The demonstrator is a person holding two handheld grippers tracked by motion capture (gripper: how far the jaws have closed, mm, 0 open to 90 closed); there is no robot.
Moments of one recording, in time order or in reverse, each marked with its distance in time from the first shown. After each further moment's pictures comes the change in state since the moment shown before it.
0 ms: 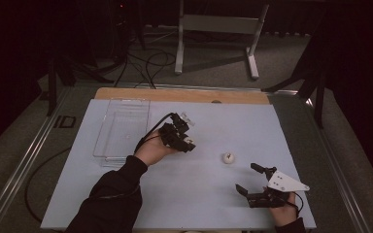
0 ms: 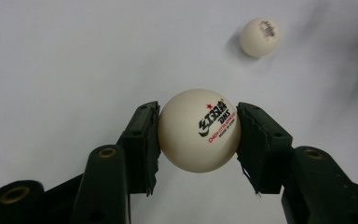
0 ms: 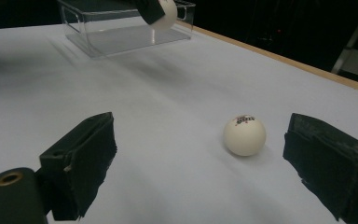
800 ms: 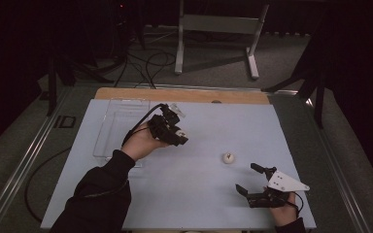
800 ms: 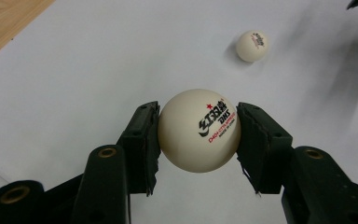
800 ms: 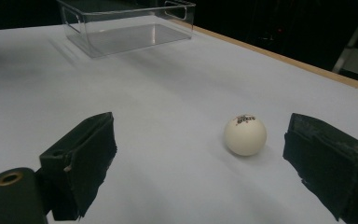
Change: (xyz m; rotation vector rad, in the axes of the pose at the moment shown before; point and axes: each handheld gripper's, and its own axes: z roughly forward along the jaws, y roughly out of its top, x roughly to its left) left arm 0.007 0.002 -0.046 -0.016 0.010 0.005; right arm 0.000 0.000 0.000 0.001 0.003 0.005
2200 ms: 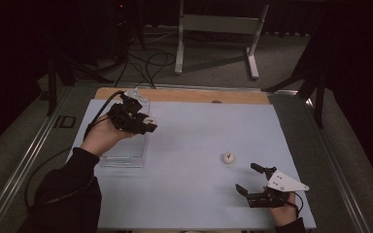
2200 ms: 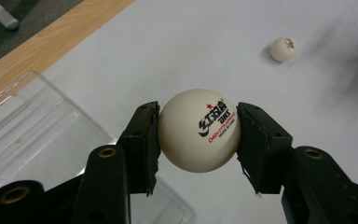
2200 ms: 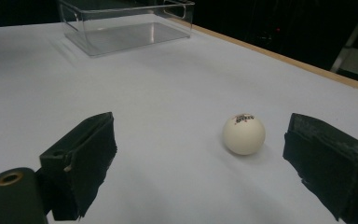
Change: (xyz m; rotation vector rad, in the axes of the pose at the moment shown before) left arm 0.038 -0.041 -0.085 -0.069 0.094 -0.100; right arm 0.000 0.000 0.001 0.006 -0.006 -0.006
